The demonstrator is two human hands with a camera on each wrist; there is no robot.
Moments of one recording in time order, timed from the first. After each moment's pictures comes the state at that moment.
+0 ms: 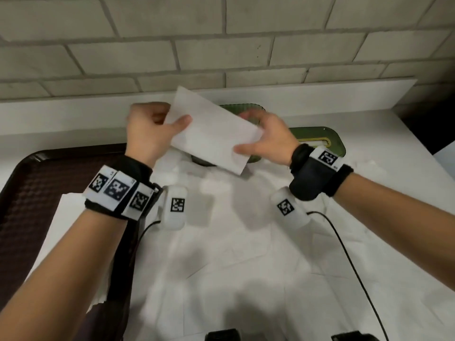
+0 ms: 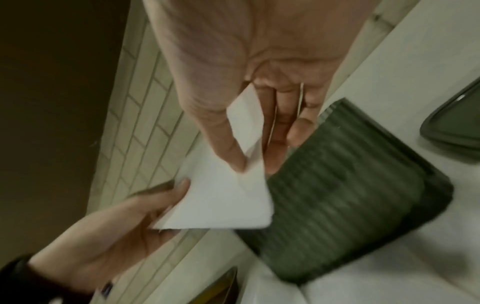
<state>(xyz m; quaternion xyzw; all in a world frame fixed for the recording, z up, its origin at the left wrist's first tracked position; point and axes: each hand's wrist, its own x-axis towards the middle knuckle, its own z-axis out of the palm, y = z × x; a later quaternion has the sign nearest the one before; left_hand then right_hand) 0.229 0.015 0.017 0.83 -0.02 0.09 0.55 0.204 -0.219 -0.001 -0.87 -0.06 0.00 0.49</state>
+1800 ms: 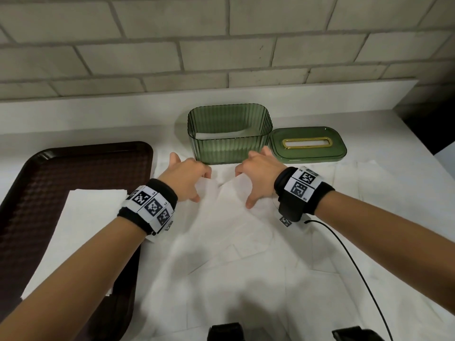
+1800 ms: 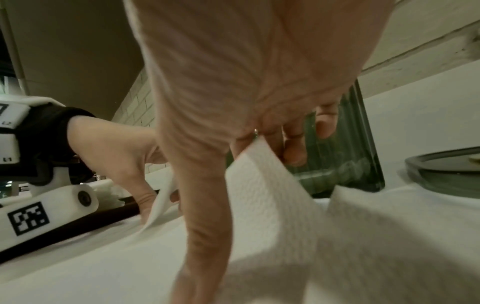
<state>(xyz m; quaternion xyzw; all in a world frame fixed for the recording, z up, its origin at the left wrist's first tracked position) 0.205 0.004 -0.044 0.95 -0.27 -0.16 -0.03 0.185 -0.202 -0.044 -0.96 -0.21 0.16 -0.05</state>
